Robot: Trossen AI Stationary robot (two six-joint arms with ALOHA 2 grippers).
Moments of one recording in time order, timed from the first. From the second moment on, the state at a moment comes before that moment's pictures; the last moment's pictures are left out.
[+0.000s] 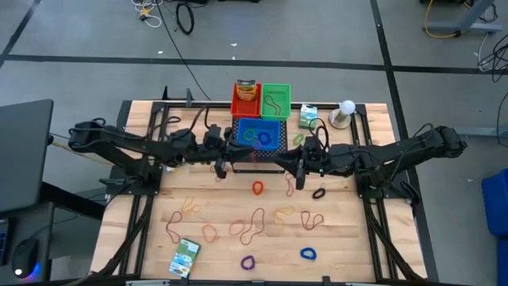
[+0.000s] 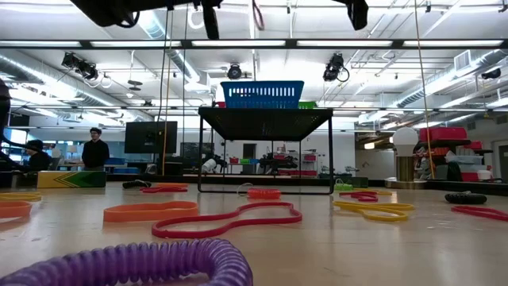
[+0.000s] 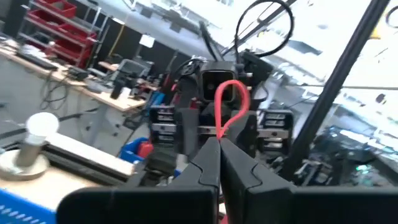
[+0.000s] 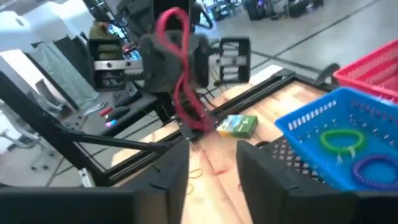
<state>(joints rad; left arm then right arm) -0.04 1.32 0.72 0.88 -0.07 -0.42 0.22 1.17 0.91 0.09 0.41 0.50</state>
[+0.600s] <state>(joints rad) -0.04 1.36 0.72 0.94 -0.07 -0.43 0.11 1.42 0.91 0.53 0.30 0.28</state>
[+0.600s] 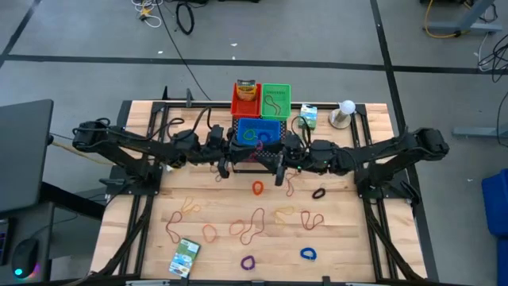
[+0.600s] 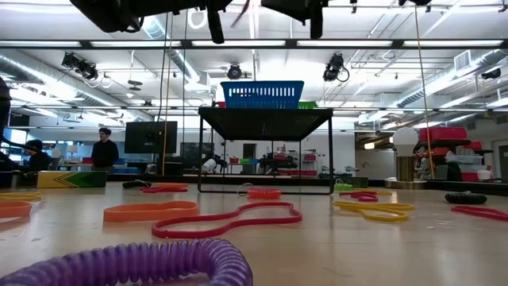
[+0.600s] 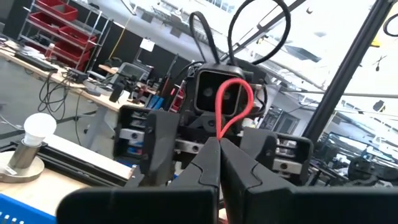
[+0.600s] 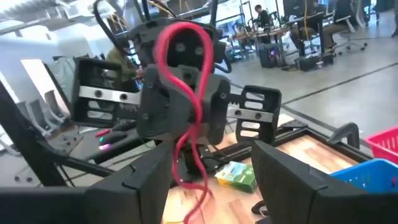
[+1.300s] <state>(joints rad) 0.00 1.36 0.72 0.95 -0.05 -0.43 0.04 1.43 0.91 0.58 0.17 0.25</state>
